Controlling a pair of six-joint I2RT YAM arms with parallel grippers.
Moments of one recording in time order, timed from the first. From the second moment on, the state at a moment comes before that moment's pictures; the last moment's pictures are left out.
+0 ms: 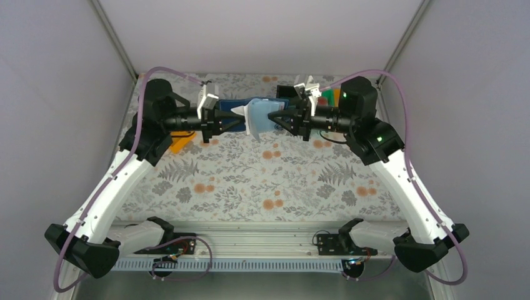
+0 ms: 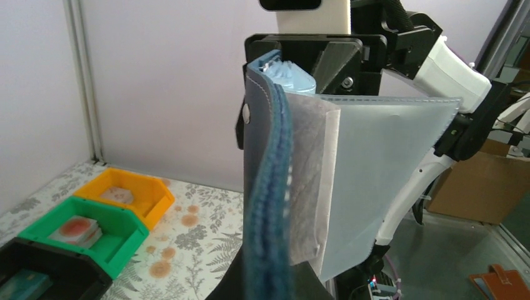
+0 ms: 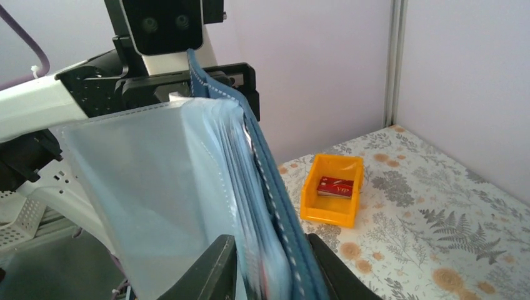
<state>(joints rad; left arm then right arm) -0.44 1.12 1.26 -0.22 1.04 -0.09 0.56 1.17 1.49 -0.55 -0.75 0.01</state>
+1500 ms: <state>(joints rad) -0.43 1.09 1.20 -0.28 0.88 -0.03 0.76 1.13 1.47 -0.58 -0.42 0.08</state>
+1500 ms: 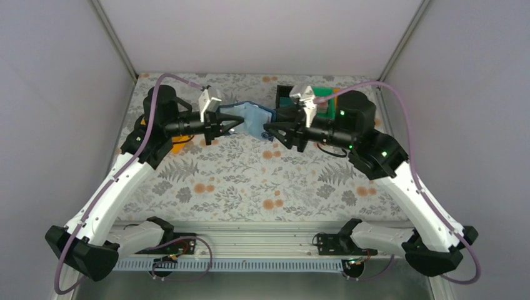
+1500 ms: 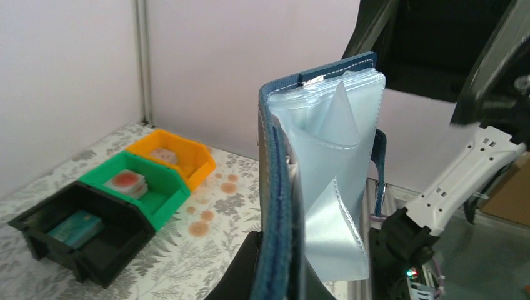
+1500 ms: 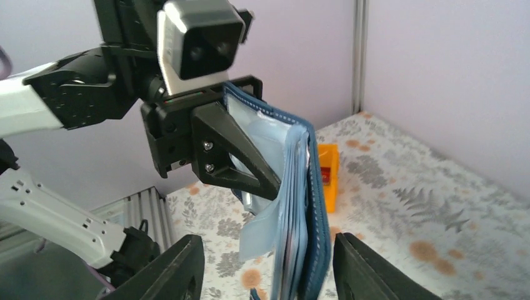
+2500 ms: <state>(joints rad) -0.41 1.09 1.16 -0.25 0.93 -0.07 0.70 1.18 1.42 -0.55 -0.51 0.04</state>
